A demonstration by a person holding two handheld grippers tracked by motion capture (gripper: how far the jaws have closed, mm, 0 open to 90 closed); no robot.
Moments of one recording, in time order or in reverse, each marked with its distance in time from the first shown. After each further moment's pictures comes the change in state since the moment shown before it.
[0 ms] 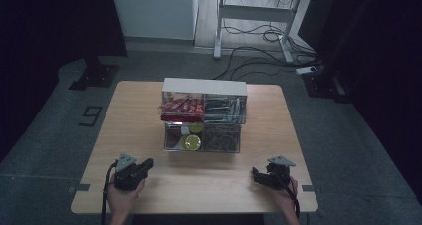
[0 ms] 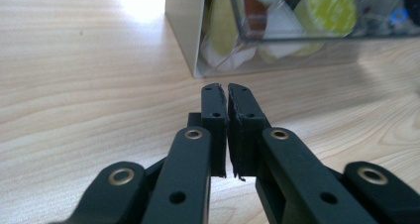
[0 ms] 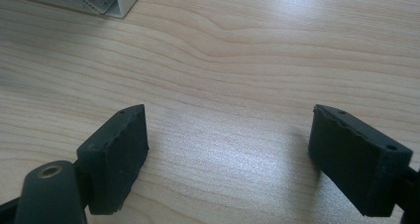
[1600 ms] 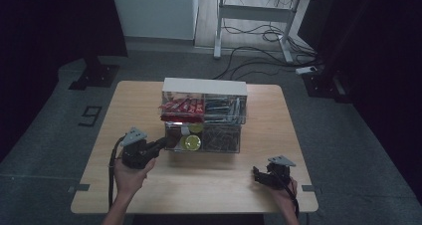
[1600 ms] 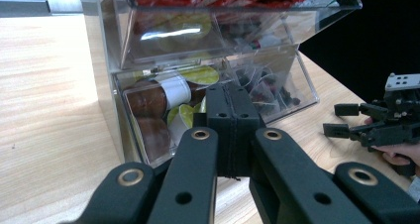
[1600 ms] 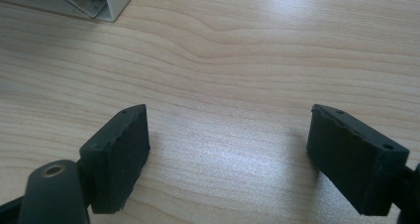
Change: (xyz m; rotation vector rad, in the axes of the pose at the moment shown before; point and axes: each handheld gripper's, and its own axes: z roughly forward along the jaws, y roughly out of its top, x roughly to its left) left arm -0.046 0.095 -0.015 -0.043 -0.165 0.080; right arm -0.001 0.000 0.000 -0.003 -0.022 0.019
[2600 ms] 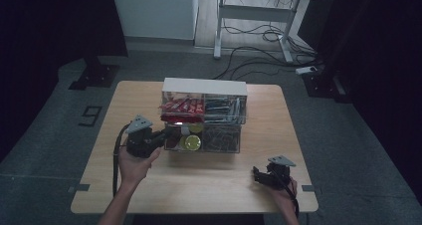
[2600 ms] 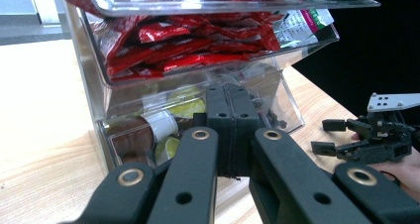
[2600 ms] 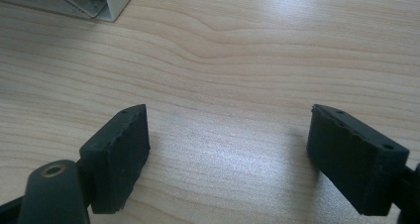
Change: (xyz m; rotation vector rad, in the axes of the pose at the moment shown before) left arm -0.010 0.035 0.006 -0.007 -0.026 0.024; right arm 0.000 0.000 0.000 0.000 0.000 -0.001
